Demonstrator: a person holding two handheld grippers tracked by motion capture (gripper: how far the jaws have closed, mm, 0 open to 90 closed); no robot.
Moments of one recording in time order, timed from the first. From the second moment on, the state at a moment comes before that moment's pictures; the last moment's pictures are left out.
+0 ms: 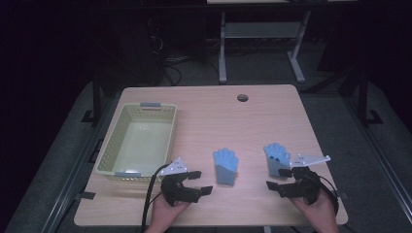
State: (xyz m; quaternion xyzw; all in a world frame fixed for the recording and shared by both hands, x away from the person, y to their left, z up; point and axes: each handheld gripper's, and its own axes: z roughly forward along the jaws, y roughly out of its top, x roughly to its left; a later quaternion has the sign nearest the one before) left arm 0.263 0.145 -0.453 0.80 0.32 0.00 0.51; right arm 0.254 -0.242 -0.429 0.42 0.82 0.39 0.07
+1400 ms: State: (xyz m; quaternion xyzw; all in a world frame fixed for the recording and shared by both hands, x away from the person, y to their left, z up) left arm 0.261 0.140 -0.450 0.80 0.31 -0.01 0.52; right arm 0.352 -0.255 -0.423 0.49 0.83 0.25 0.05
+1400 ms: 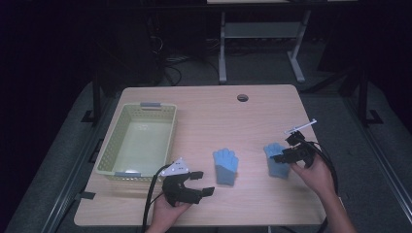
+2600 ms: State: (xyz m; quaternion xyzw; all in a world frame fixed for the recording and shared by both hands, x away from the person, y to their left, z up) left arm 0.260 0.141 -0.450 0.80 0.31 -0.01 0.52; right arm 0.352 -0.240 -0.432 0.48 0.85 0.19 0.05
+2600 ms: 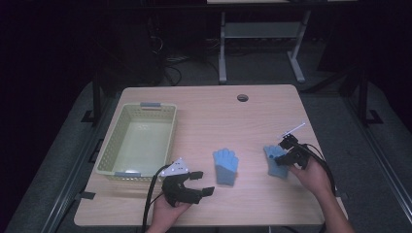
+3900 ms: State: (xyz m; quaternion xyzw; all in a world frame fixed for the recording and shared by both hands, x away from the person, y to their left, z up) left arm 0.260 0.148 -0.445 0.79 0.33 0.03 0.52; right arm 0.343 -0.123 -0.389 0.39 0.88 0.26 0.03
